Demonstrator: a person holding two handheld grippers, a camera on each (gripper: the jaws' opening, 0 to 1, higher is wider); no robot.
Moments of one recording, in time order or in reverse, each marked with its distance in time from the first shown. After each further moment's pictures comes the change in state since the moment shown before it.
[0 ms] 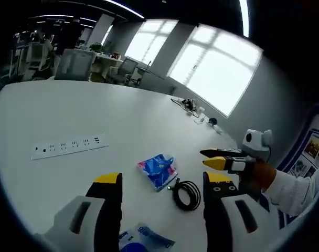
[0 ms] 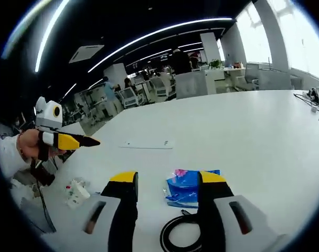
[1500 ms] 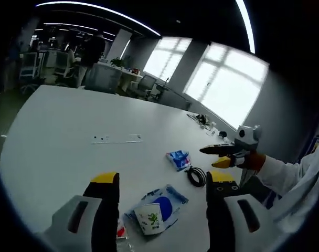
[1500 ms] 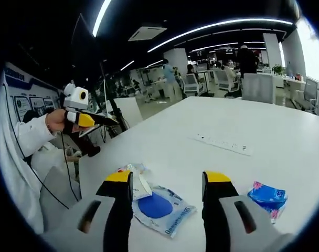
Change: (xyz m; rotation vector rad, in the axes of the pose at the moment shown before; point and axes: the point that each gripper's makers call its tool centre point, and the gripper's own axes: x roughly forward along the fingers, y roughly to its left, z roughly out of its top) left arm -0.210 0.050 -0.031 -0.047 -0.129 0.138; right arm 0.010 0.186 -0.012 -0.250 0.129 0.466
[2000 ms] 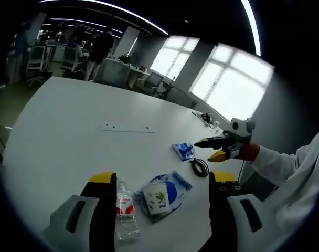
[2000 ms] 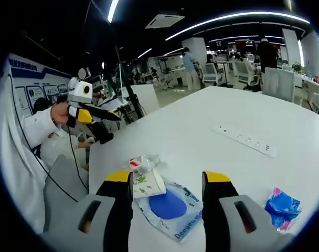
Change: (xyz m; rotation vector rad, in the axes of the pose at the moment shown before) left arm -0.041 0.020 -0.034 -0.045 0.010 0.038; right arm 0.040 0.028 -0.017 -0.066 0.113 0.153
